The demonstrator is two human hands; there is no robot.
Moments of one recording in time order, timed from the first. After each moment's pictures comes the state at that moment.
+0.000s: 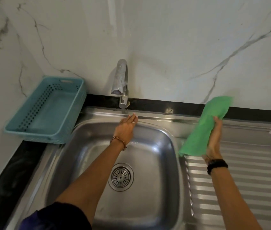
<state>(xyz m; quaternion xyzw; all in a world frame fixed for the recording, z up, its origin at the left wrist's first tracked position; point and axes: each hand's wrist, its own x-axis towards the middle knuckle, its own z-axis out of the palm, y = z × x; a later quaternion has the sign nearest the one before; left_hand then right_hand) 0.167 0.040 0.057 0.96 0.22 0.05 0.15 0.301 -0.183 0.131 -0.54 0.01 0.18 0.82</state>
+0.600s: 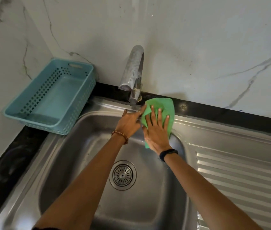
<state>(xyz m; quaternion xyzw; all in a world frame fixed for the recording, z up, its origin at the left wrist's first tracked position) 0.179 0.066 0.050 0.92 0.31 0.06 0.25 0.258 -0.042 0.024 -0.86 -0.51 0.03 0.06</state>
